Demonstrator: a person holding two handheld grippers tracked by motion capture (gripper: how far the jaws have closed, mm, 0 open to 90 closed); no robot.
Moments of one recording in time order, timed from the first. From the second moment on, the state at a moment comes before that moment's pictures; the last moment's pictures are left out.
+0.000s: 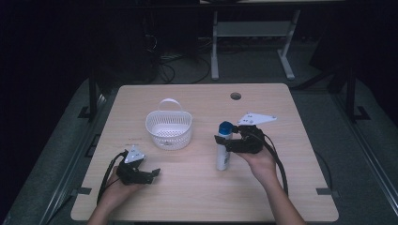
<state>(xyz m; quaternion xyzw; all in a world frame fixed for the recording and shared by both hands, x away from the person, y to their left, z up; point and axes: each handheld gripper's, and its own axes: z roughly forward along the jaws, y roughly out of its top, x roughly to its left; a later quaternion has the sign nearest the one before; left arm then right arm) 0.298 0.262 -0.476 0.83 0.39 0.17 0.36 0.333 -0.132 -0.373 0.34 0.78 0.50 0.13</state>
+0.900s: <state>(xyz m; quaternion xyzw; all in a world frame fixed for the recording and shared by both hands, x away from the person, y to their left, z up) 0.298 0.262 -0.475 0.83 0.39 0.17 0.35 0.345 -0.111 -0.336 0.31 0.77 0.53 0.15</state>
